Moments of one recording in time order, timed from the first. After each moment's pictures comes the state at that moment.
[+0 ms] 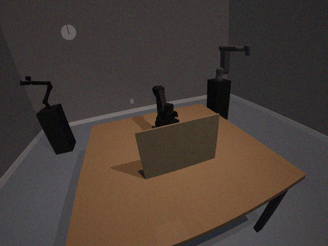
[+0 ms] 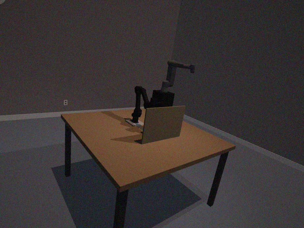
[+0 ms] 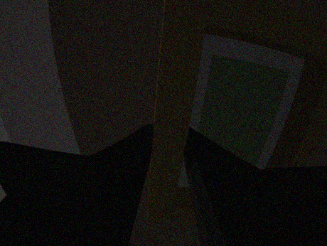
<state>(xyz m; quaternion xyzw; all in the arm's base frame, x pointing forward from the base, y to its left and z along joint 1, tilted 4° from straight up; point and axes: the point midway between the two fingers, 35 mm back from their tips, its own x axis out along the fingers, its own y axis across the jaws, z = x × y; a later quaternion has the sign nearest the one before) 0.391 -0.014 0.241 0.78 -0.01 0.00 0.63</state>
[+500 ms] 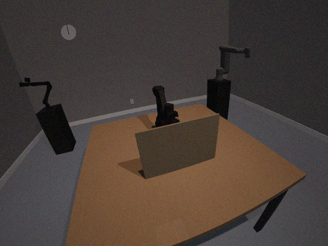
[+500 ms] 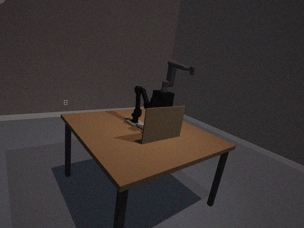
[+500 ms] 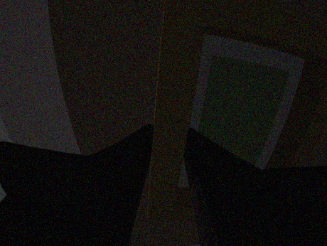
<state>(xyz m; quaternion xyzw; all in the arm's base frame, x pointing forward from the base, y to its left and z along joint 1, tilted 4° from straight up) 0.391 -0.012 0.241 0.78 -0.01 0.00 0.63</state>
